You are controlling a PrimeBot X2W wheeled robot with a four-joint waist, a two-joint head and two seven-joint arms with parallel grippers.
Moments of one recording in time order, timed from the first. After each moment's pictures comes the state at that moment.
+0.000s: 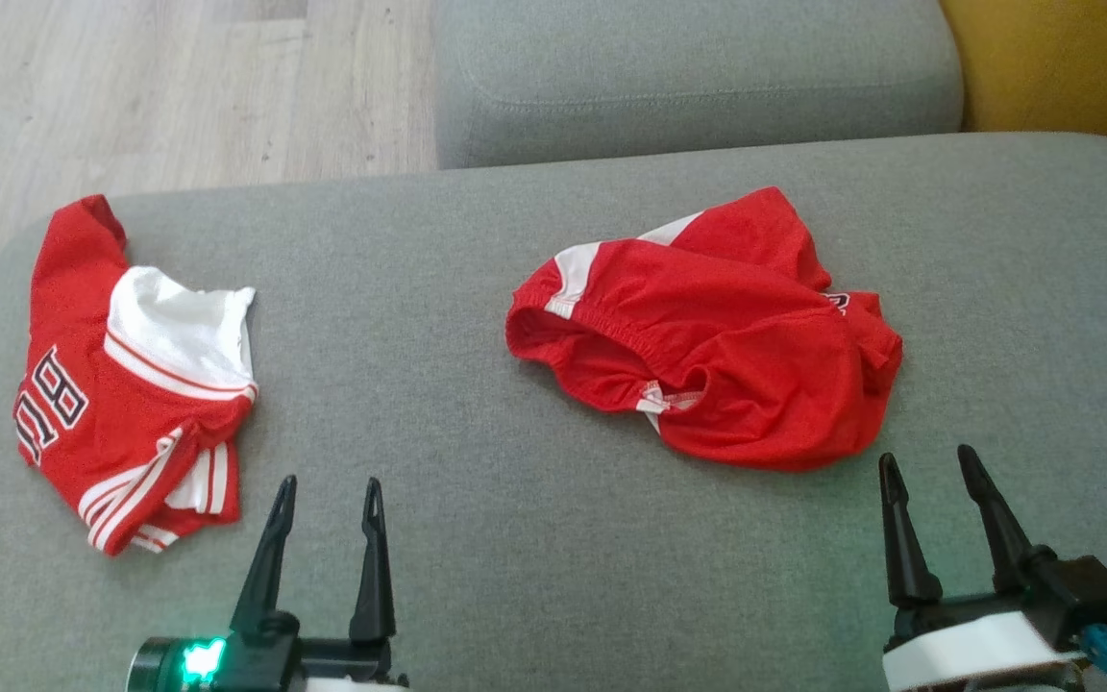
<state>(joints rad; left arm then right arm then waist) 0.14 0.06 -0.23 0.04 -0.05 0.12 -0.26 0.13 -0.05 0.02 0.14 0.08 0.12 -0.26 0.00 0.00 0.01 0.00</state>
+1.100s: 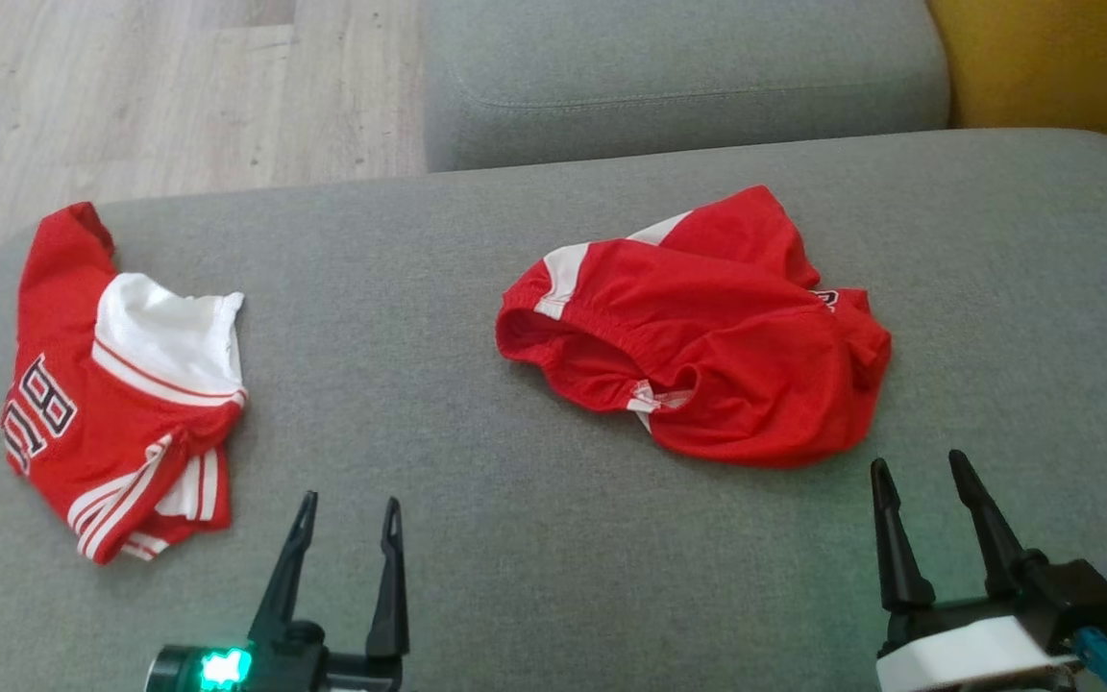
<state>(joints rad) 0.14 0.06 -0.25 0.09 -0.01 0.12 -0.26 0.14 -0.05 0.03 0.14 0.08 0.12 -0.26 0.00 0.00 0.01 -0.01</state>
